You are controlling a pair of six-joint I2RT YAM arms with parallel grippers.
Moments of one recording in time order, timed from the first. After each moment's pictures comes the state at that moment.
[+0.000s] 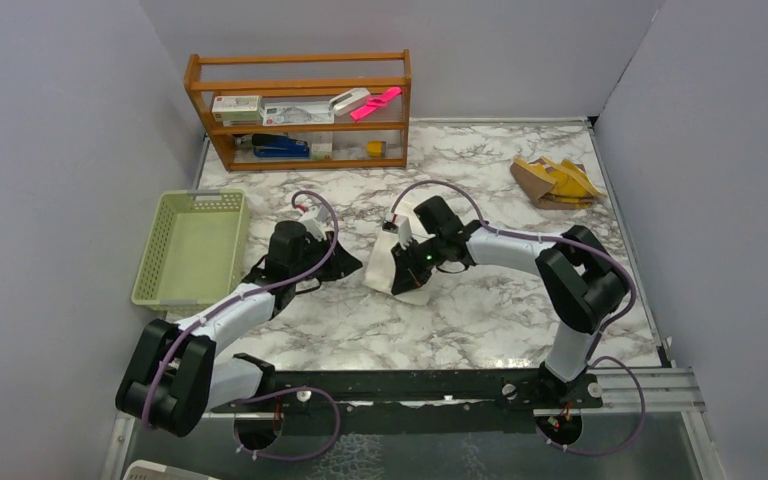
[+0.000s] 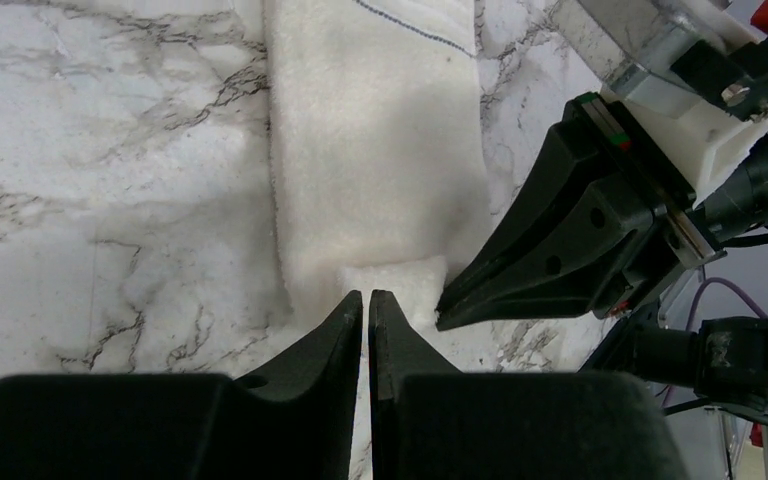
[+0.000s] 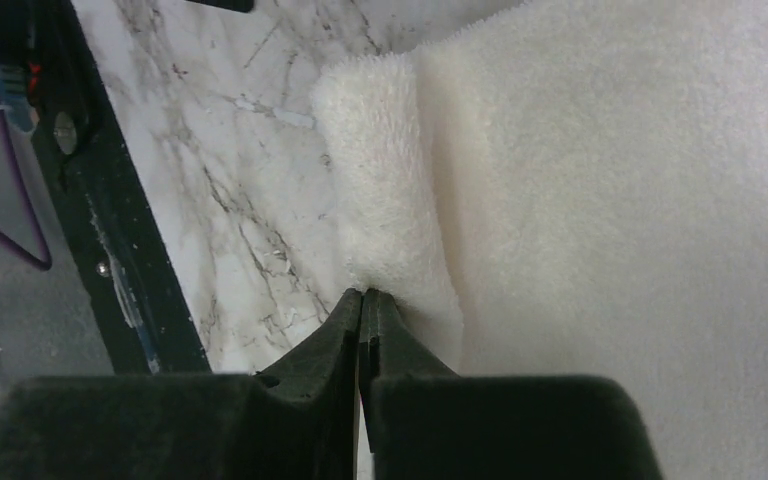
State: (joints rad) left arm -0.37 1.18 0.44 0.21 0.43 -0.62; right arm 0.69 1.80 1.03 -0.21 -0.67 -0.01
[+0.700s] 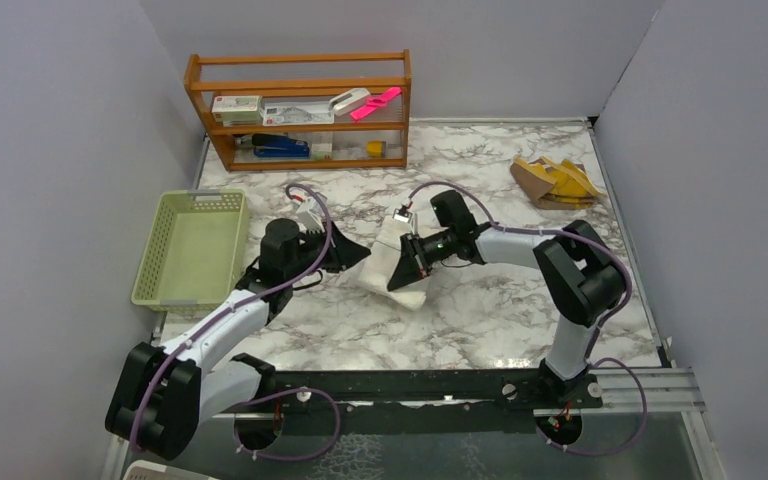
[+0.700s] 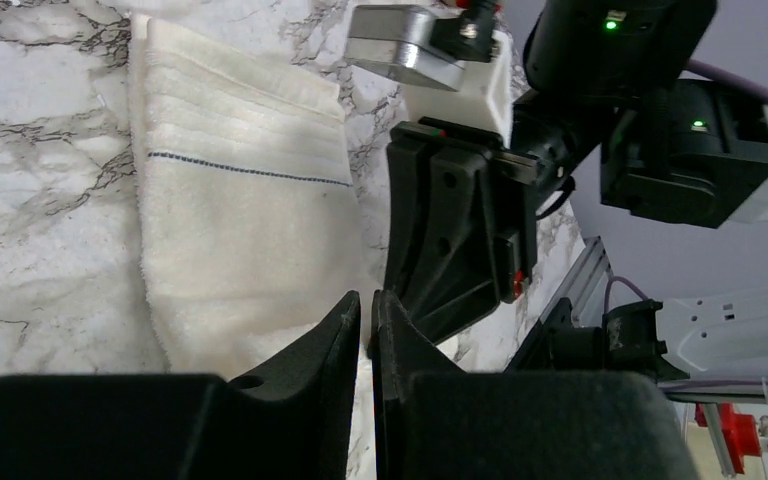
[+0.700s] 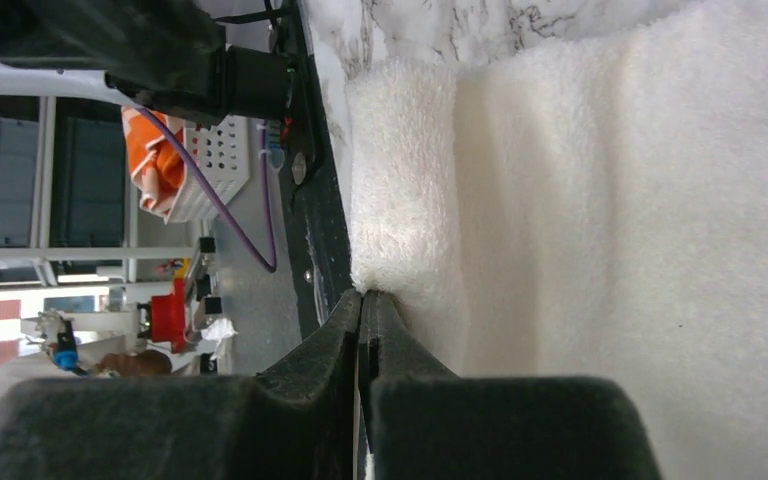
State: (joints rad) left arm -0.40 1.08 0.46 0.31 0.49 -0.71; right arm 0.60 1.81 0.96 0.04 -1.08 0.33
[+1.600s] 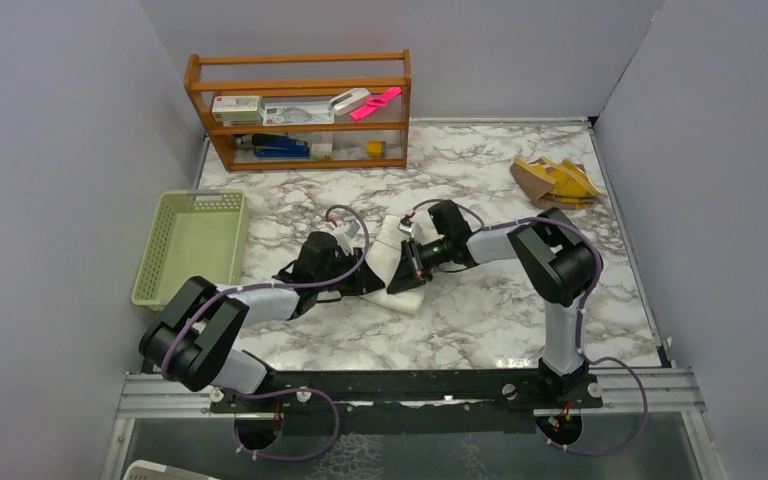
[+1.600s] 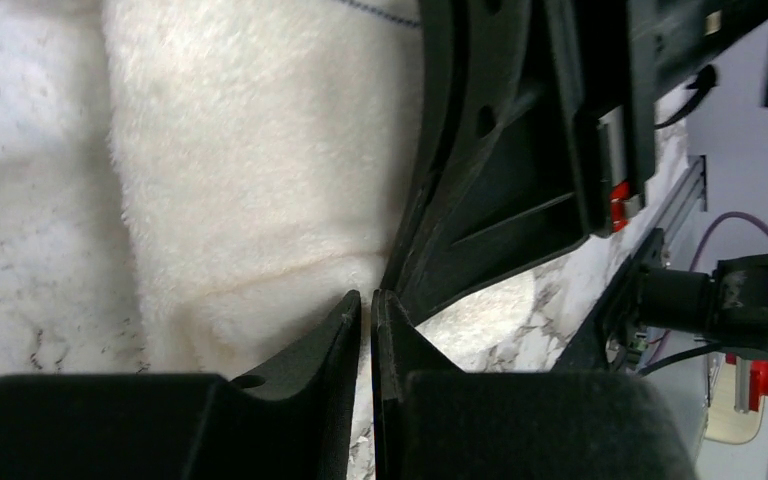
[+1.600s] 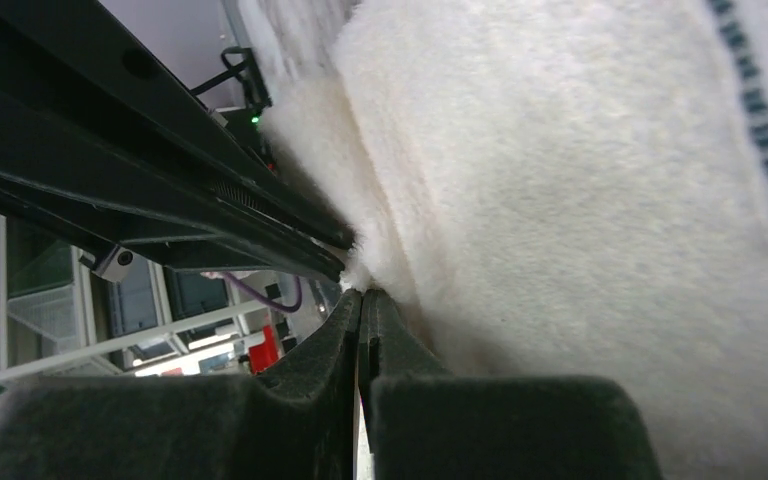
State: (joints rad) left arm -0.54 1.40 0.44 0.41 0.45 -0.69; right arm 0.57 2.00 0.95 0.19 -1.07 0.64
